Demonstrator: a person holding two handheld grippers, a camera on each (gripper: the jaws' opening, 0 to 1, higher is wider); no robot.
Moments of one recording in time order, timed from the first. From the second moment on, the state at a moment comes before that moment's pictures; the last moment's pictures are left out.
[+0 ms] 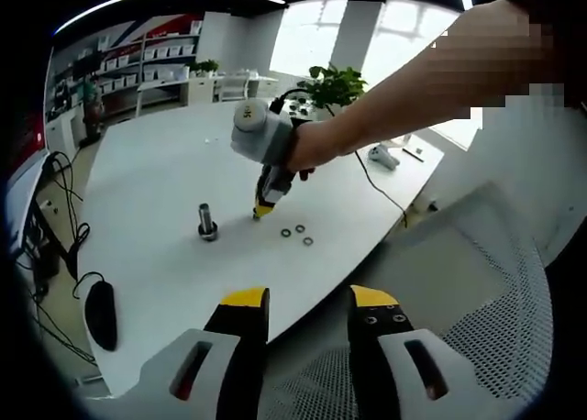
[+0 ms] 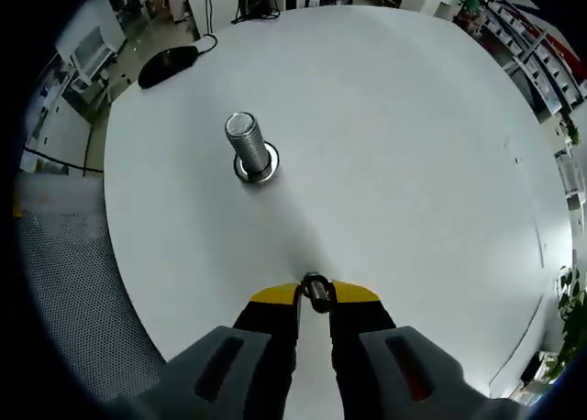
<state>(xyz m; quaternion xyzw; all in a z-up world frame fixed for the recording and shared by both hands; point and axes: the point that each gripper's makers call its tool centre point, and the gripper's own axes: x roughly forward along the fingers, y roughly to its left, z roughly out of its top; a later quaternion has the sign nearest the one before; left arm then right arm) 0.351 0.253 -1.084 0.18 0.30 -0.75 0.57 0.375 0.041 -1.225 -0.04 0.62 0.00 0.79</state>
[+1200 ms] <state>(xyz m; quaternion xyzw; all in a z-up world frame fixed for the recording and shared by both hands) 0.352 0.253 -1.085 0.19 0.30 -0.74 0.57 0.295 0.059 -1.229 0.04 0.63 -0.04 0.78</state>
